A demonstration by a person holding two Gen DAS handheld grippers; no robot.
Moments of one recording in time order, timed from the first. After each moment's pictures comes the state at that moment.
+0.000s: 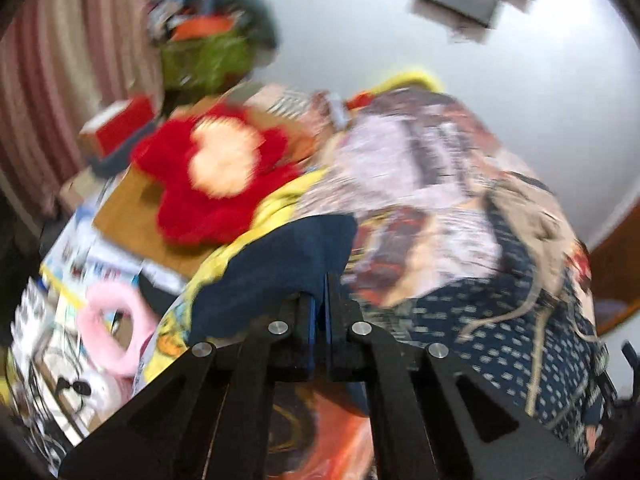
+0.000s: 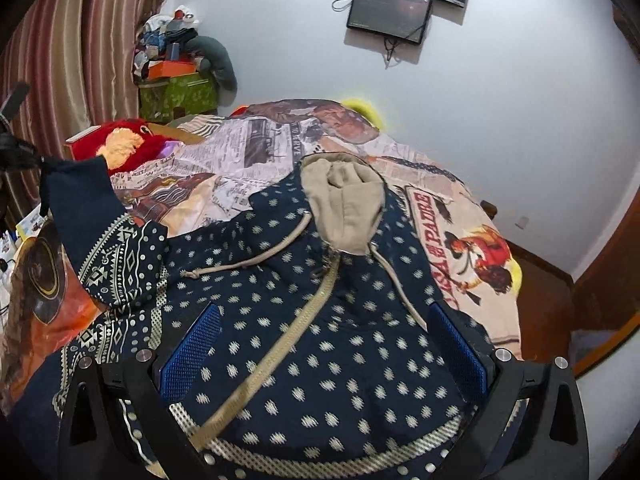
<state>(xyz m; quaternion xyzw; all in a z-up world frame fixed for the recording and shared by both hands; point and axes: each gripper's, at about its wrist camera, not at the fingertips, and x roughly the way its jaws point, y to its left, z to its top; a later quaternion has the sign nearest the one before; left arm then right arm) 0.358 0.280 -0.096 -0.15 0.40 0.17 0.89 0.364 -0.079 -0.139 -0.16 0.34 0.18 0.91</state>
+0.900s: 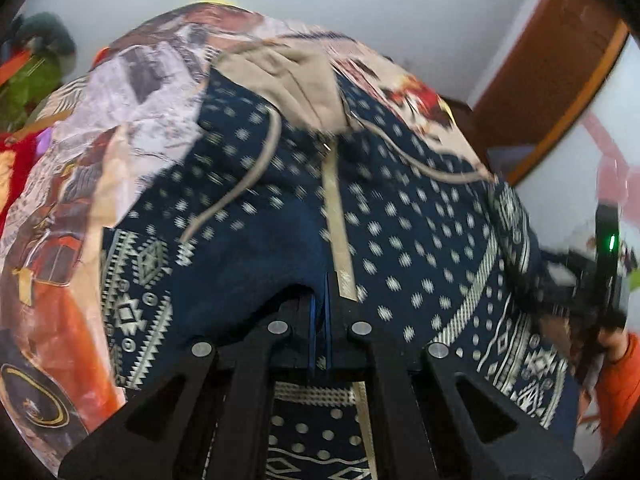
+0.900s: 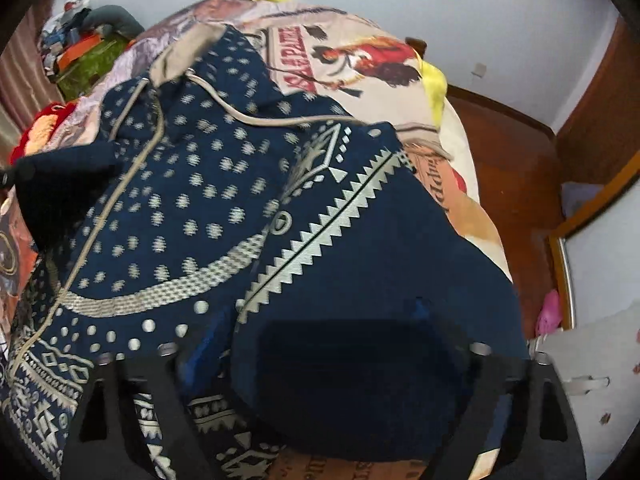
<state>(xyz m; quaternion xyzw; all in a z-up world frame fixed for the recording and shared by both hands) 0.411 -0.006 -0.175 -0.05 0.49 -0.11 0.86 0.373 -0.260 -0.226 -0.07 0.53 0.07 0.84</state>
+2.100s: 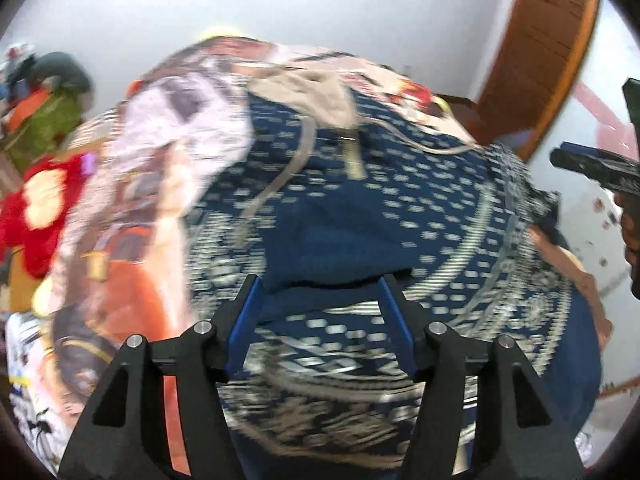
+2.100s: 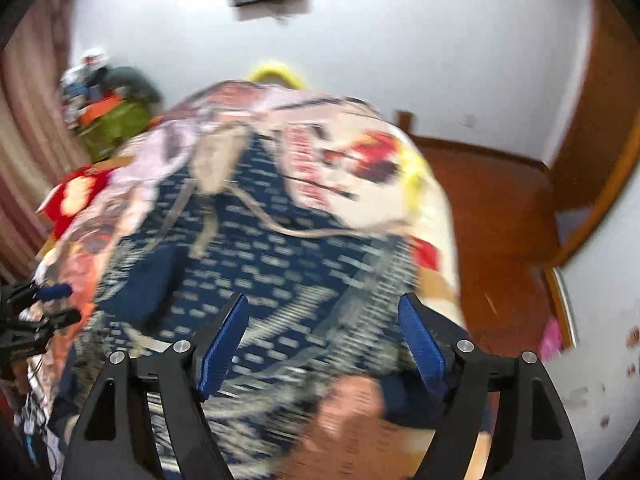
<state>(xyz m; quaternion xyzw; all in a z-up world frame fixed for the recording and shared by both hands) 0.320 0.049 -0.134 0.00 0.46 -0.08 0.88 0.336 -0.227 -0.100 -0.04 0.43 0.12 0.89</state>
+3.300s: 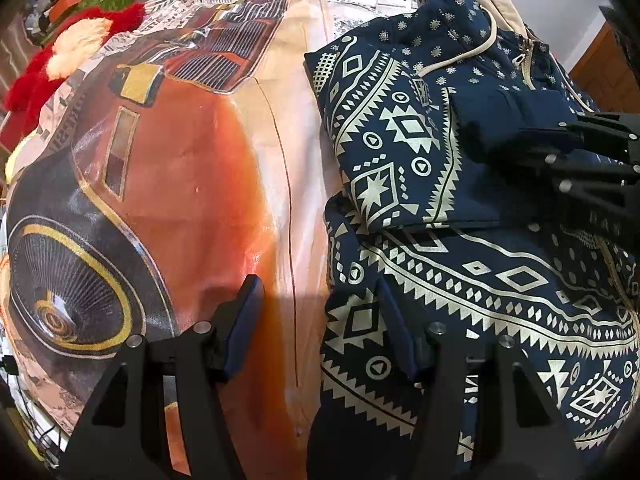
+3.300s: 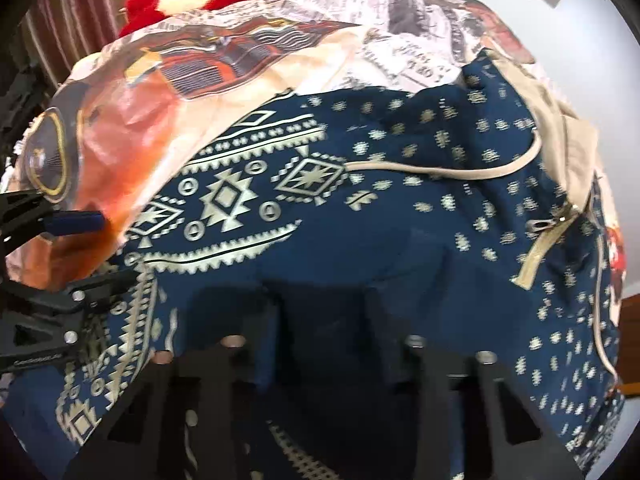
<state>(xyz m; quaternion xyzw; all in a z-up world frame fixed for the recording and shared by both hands) 0.324 0.164 -0.282 -0.06 0.57 0.02 0.82 0.380 0.069 -0.272 -0.27 0.51 0.27 0.77</state>
